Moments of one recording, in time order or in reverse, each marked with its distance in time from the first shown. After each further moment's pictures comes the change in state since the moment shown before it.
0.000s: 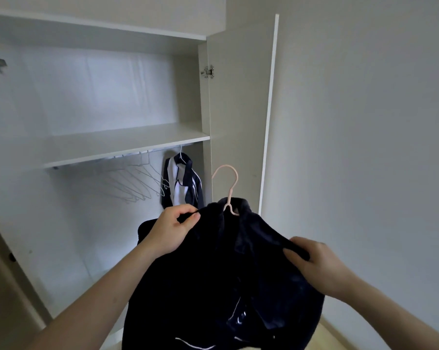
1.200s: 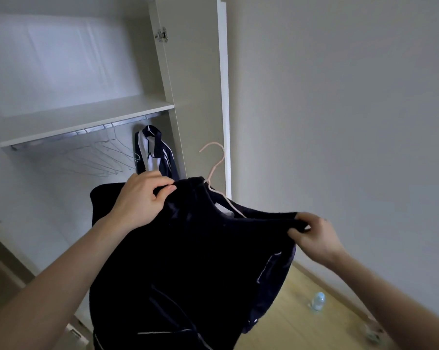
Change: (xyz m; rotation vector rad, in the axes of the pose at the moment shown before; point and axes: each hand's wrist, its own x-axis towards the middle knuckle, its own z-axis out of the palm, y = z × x) left_hand -0.065 0.064 0.037 0.635 0.067 0.356; right_hand -0.121 0.090 -0.025 0.080 0.259 0.215
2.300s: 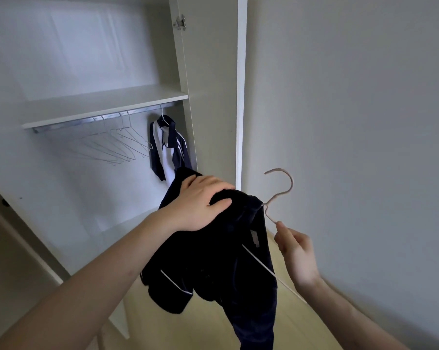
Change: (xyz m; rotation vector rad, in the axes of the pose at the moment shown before) left_hand -0.007 0.082 0.036 -0.121 -0.366 0.010; right_hand -0.049 -0.042 0.053 0.603 -0.037 0.094
